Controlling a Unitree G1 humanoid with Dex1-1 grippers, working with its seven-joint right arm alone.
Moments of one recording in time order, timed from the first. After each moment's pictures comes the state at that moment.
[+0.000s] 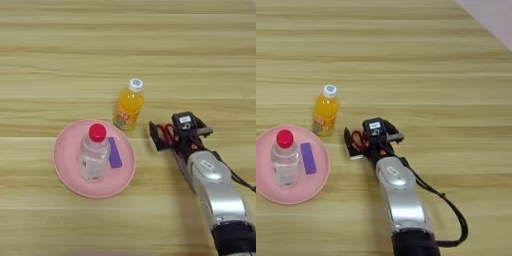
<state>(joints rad) -0.01 -0.26 -0.09 0.15 -0.02 0.10 0.18</state>
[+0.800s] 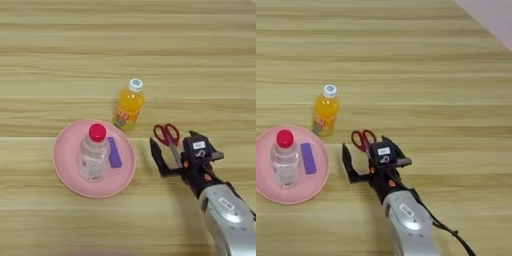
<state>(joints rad) 0.34 -0.21 -0.09 -0.25 0.06 0.11 0.26</state>
